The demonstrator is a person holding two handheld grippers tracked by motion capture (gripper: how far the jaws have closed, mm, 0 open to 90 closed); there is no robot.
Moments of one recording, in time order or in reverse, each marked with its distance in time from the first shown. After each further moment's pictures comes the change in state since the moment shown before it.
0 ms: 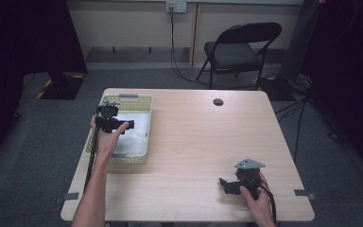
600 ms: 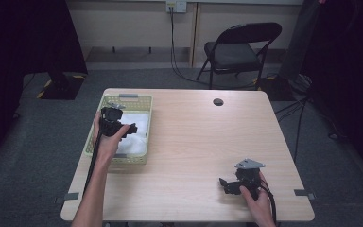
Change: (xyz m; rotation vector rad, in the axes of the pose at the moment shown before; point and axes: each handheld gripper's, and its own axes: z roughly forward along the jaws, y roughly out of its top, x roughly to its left) left arm -0.023 -0.006 -0.019 -0.018 0.102 0.108; right arm 0.000 0.000 0.000 0.000 0.000 0.000
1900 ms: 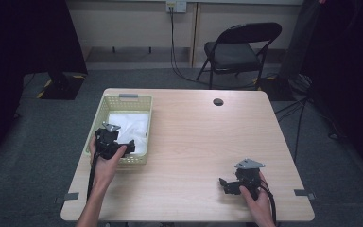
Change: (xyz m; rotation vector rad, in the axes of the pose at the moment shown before) left arm -0.011 -0.061 -0.024 -0.036 -0.041 -0.055; right arm 0.001 0.000 0.000 0.001 -0.002 0.003
